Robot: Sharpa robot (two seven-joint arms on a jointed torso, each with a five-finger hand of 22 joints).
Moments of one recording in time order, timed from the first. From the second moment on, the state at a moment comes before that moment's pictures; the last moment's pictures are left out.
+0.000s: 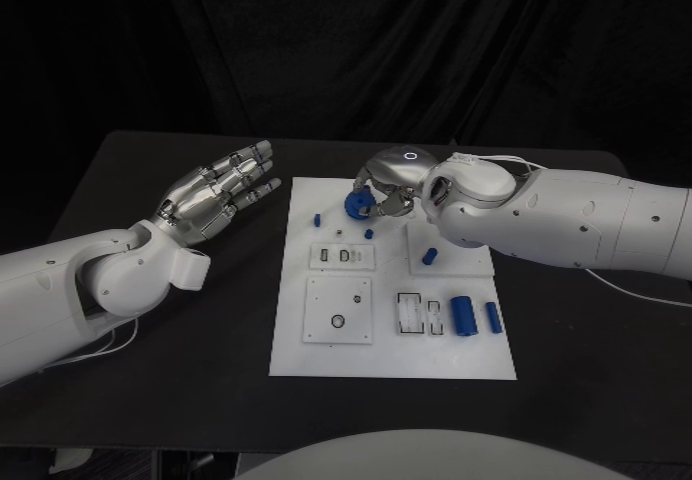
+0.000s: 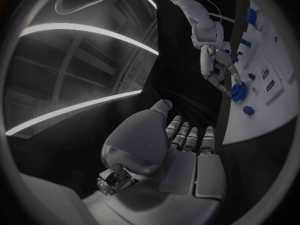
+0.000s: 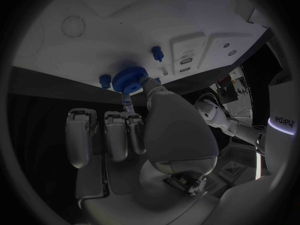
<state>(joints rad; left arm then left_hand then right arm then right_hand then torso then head) 1.30 -0.91 -0.21 1.48 0.05 0.21 0.56 1.43 0.26 -0.03 0.12 0.59 0.28 0.08 0.08 0.04 0.05 0.08 0.20 0.03 0.01 0.08 0.01 0.01 0.17 0.01 0.20 0.01 0.01 1.39 -0.65 -0.23 1.36 -1.62 -0.35 -0.09 1.37 -0.08 0.19 0.15 0.37 0.95 0.11 0.10 0.28 1.46 0.01 1.57 1.31 1.46 -0.05 1.57 1.31 0.02 1.47 0.07 1.52 1.31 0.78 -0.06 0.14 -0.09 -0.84</state>
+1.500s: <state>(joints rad) 1.30 -0.92 -0.21 1.48 0.05 0.21 0.55 1.43 0.26 -0.02 0.13 0.59 0.28 0.08 0.08 0.04 0.05 0.09 0.20 0.03 0.01 0.08 0.01 0.01 0.17 0.01 0.20 0.01 0.00 1.38 -0.65 -0.23 1.34 -1.62 -0.33 -0.12 1.36 -0.08 0.18 0.17 0.15 0.78 0.08 0.06 0.23 1.47 0.00 1.57 1.31 1.47 -0.05 1.57 1.31 0.02 1.47 0.06 1.48 1.31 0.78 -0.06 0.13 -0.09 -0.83</state>
